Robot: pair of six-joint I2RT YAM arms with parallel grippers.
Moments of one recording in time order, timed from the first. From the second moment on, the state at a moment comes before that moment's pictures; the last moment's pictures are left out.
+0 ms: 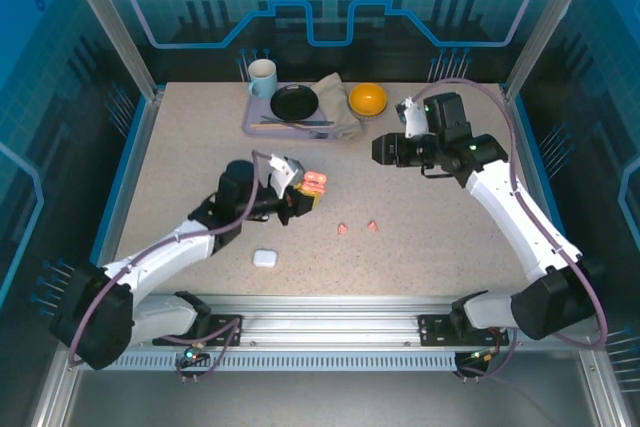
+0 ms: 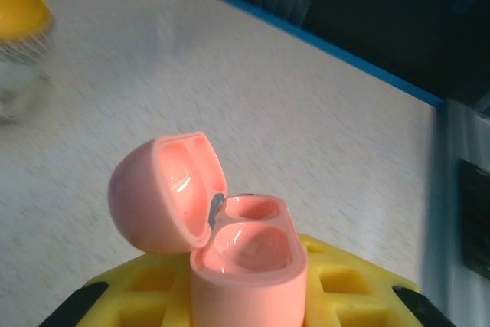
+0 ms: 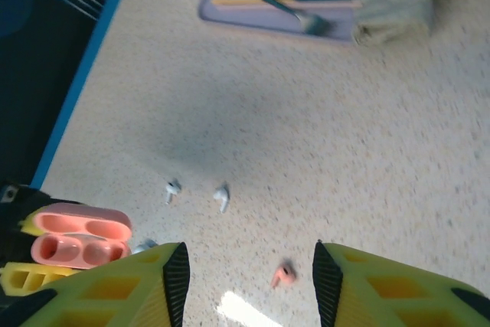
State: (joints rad) left arm -0.51 1.17 0.57 0.28 0.50 -0.04; right arm 0.34 1.33 1.29 -0.74 -0.38 0.36
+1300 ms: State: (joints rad) left arm -0.68 1.23 0.38 1.11 0.00 0.01; right arm 0.77 1.80 1.28 -0.85 0.06 1.03
